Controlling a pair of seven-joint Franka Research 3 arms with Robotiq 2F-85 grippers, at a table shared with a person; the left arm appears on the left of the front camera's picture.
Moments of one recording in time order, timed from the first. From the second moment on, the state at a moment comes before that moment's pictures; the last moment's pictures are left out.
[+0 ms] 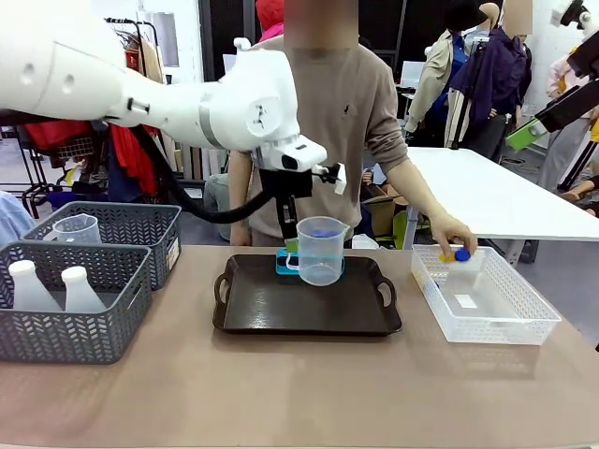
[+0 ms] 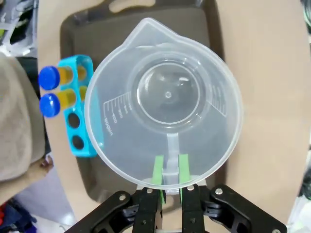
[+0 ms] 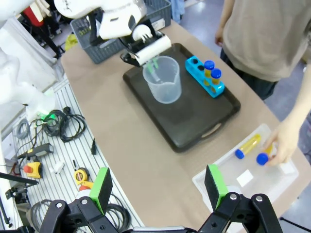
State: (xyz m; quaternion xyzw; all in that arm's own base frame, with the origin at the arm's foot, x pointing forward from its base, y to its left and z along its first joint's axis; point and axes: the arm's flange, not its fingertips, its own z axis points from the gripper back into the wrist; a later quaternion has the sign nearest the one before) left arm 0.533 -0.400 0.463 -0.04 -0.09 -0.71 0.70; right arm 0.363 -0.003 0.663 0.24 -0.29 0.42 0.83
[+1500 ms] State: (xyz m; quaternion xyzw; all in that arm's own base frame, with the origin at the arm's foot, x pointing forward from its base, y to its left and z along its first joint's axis) left arm 0.562 -0.448 0.381 -0.01 -0.08 -0.73 0.68; right arm 0.363 -0.003 0.662 0.24 -0.29 0.42 0.83
